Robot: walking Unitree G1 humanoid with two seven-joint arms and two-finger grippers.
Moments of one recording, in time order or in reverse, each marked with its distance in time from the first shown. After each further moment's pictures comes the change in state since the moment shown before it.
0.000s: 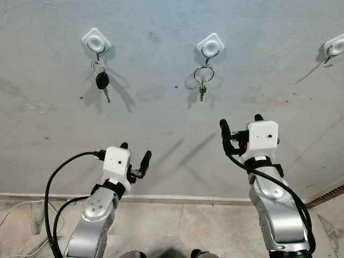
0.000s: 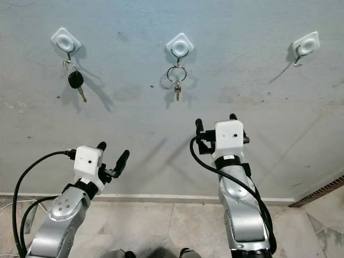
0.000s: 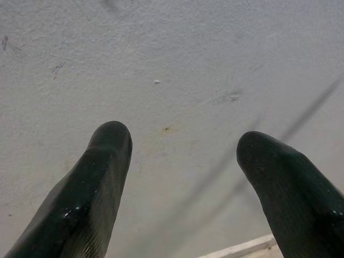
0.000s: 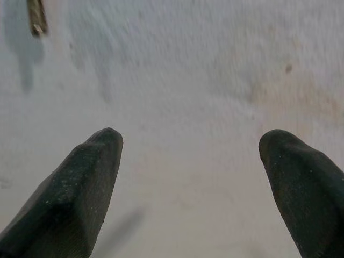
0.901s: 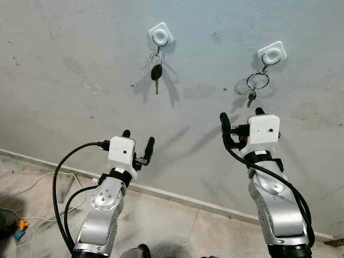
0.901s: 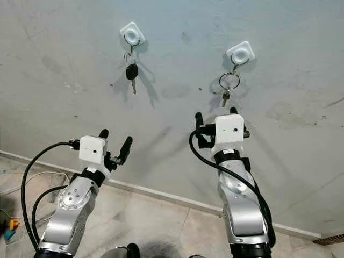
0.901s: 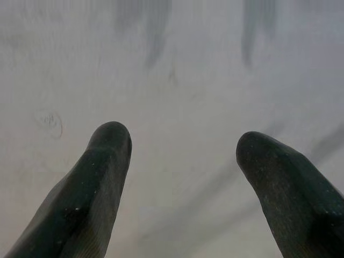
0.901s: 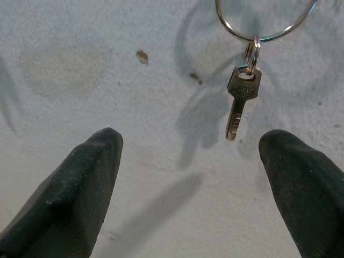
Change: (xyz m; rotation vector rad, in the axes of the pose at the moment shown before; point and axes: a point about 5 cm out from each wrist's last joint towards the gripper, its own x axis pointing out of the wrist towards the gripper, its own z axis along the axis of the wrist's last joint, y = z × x) left arm 0.025 -0.013 0.030 -0.050 -0.144 0.038; right arm 0.011 0.000 0.020 0.000 -0.071 -0.005
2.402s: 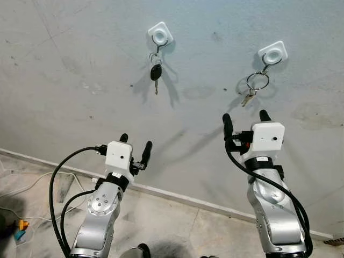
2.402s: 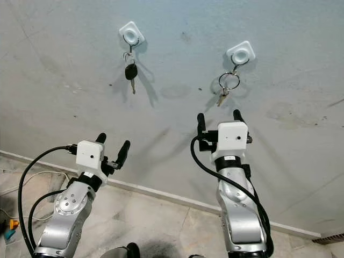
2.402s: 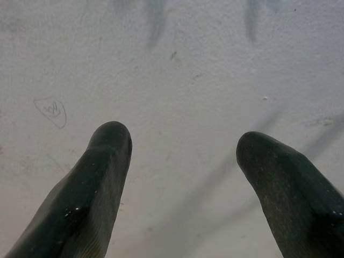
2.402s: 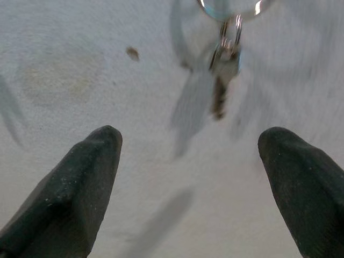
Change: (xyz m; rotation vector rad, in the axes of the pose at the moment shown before) left arm -0.011 0.009 -0.017 0.062 0.025 0.003; right arm -0.008 0.008 -0.007 0.145 -0.021 -0.037
